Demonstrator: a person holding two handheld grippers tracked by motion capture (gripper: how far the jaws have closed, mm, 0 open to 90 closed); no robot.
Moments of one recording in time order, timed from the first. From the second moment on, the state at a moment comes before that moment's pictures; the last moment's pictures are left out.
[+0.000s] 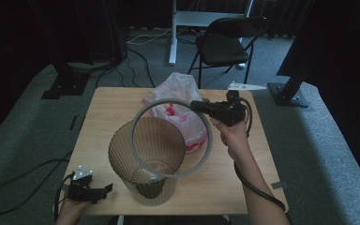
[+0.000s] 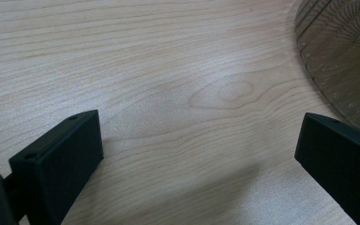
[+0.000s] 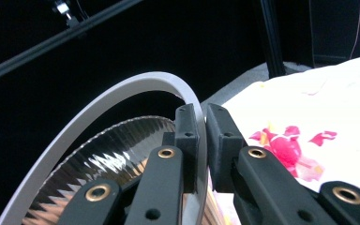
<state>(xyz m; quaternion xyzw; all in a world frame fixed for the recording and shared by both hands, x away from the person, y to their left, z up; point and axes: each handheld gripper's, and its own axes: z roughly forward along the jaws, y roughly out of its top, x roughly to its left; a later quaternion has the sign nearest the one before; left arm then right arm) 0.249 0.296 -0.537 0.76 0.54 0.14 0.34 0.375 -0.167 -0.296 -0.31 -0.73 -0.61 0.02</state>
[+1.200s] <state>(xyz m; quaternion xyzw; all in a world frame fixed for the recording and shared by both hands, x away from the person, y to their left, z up) 0.248 0.298 -0.537 0.76 0.54 0.14 0.34 0.400 -0.095 -0.327 -0.29 -0.76 -0.57 0.10</state>
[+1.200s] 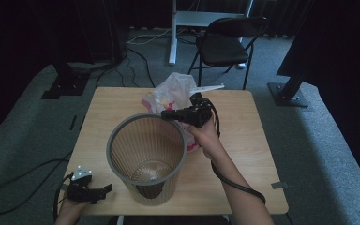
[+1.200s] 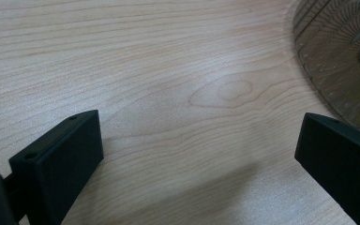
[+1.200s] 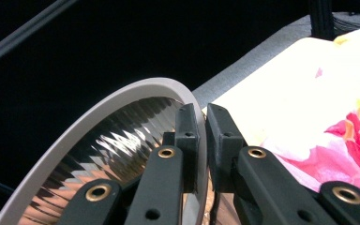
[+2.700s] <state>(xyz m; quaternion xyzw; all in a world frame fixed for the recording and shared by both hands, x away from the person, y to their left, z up) 0.248 0.298 -0.537 0.76 0.54 0.13 0.34 0.387 -0.108 -0.328 -0.29 -0.78 -0.56 0.02</state>
